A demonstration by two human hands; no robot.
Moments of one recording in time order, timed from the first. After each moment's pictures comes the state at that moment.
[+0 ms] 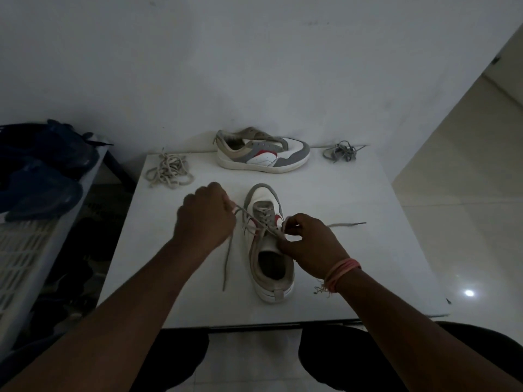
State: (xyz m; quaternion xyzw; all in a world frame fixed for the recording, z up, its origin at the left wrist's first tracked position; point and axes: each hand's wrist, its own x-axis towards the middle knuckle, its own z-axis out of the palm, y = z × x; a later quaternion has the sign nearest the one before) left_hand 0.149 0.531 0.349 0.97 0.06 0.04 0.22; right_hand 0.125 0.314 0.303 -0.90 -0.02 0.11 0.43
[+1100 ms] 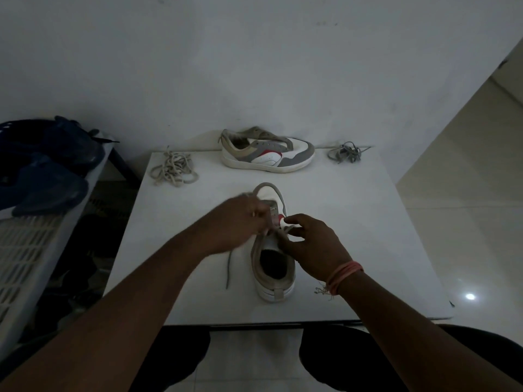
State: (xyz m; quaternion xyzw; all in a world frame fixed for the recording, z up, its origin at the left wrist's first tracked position) left_hand 0.139 0.512 0.380 0.92 -0.12 -0.17 0.33; right_hand 0.121 0.318 0.311 -0.89 -0.02 0.11 0.43
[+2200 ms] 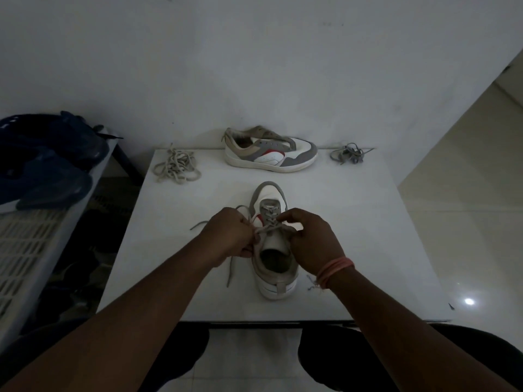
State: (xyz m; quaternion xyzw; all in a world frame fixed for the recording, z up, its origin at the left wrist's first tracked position) left_hand 0.132 0.513 0.343 0.82 0.19 -0.23 0.49; right_hand 0.124 0.331 0.320 -0.92 -0.03 0.10 0.38
